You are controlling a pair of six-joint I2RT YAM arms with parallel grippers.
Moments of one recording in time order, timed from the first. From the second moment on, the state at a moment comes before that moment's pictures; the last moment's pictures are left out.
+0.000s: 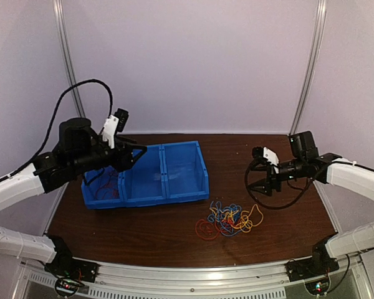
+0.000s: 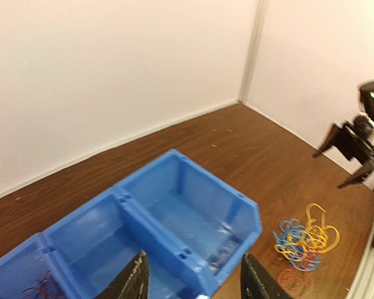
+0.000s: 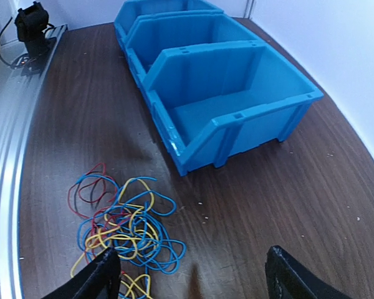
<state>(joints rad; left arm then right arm) -0.67 1.02 0.90 -0.13 0.05 -0.10 0.31 1.20 0.78 -0.29 -0.74 -0.64</state>
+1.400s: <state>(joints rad) -1.11 1.87 0.86 0.35 0.10 -0.31 0.92 1.38 0.83 -0.46 -0.17 -0.95</state>
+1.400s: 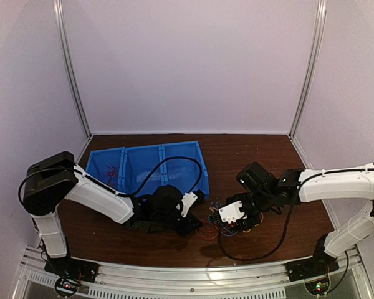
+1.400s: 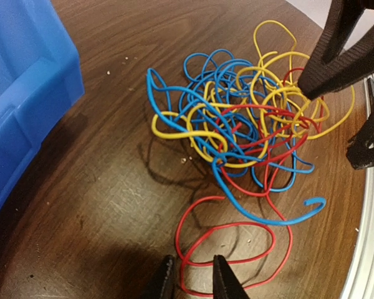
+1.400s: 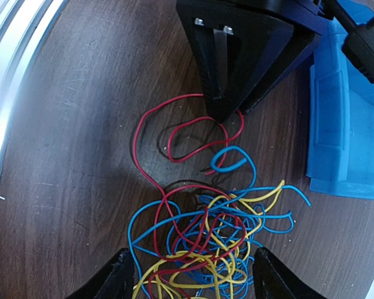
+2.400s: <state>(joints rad) -1.11 1.88 0.81 0.42 0.06 -0.34 1.01 1.61 0.82 -0.34 -0.14 -1.02</state>
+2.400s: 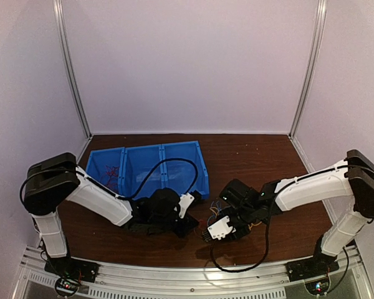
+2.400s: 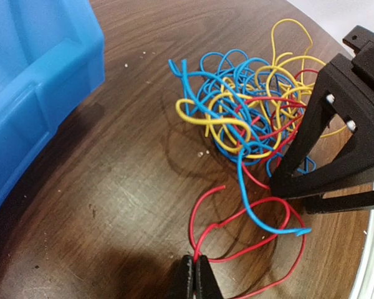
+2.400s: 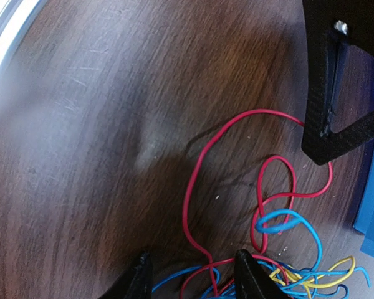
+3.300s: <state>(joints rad) -1.11 0.99 0.76 0.10 -0.51 -0.05 0.94 1.65 0.81 -0.23 -0.13 -0.95</state>
